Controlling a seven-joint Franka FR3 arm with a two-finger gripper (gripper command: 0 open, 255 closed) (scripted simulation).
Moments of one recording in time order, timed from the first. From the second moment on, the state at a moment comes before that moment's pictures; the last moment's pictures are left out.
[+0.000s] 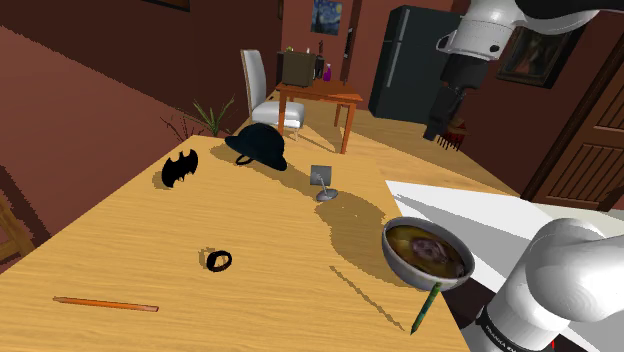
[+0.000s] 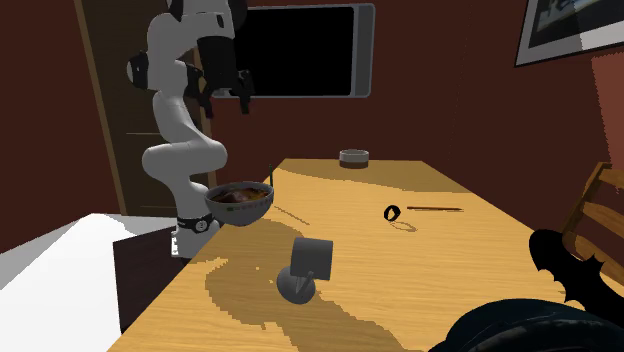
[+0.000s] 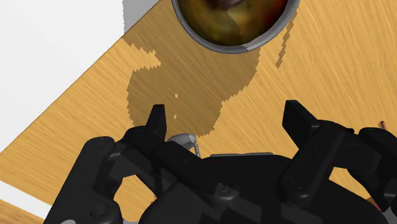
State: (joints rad) arm 0.01 -0.82 0.02 -2.27 0.09 1.51 -0.12
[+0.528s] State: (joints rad) arm 0.04 -0.72 0.13 -2.30 0.15 1.64 -0.03
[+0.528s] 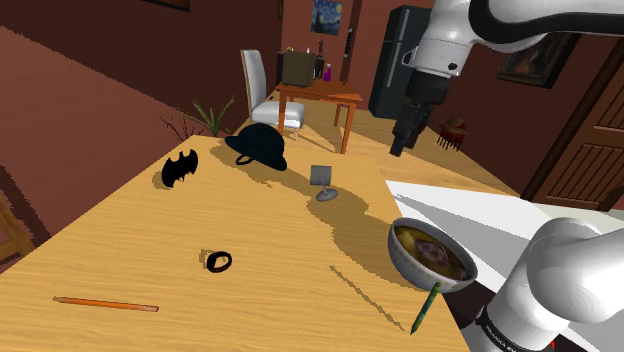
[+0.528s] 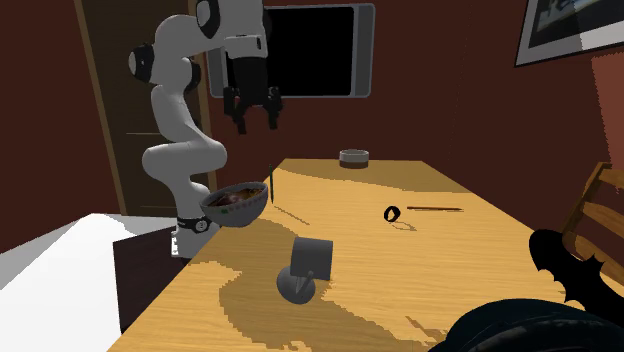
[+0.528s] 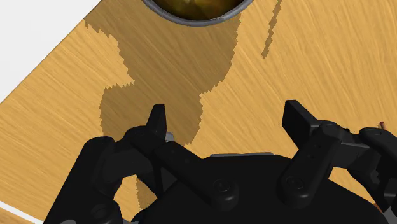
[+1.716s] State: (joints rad) arm 0.08 -0.19 0.47 -2.13 0.11 1.99 0.29
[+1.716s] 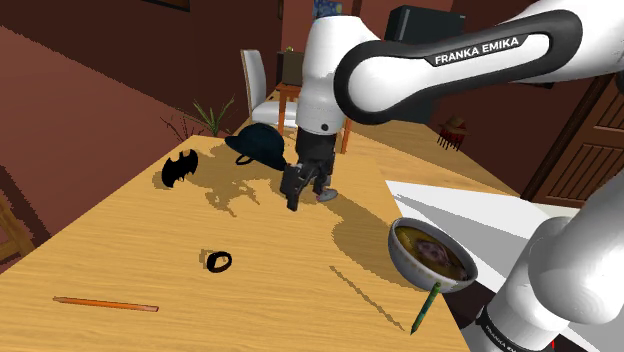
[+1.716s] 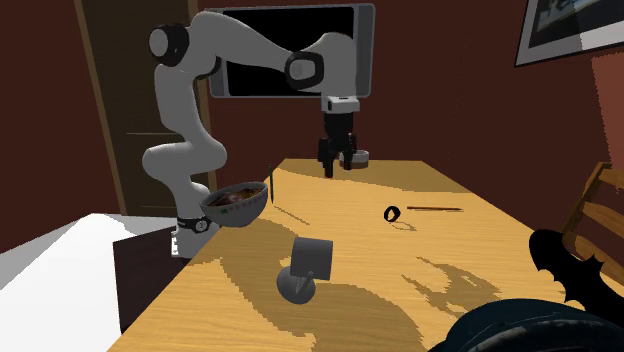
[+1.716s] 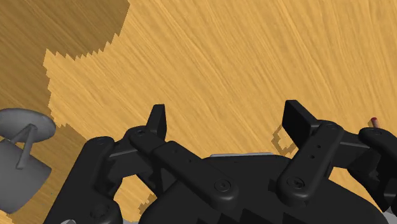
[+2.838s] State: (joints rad) arm 0.29 0.48 0.53 -1.63 -0.25 2.02 0.63
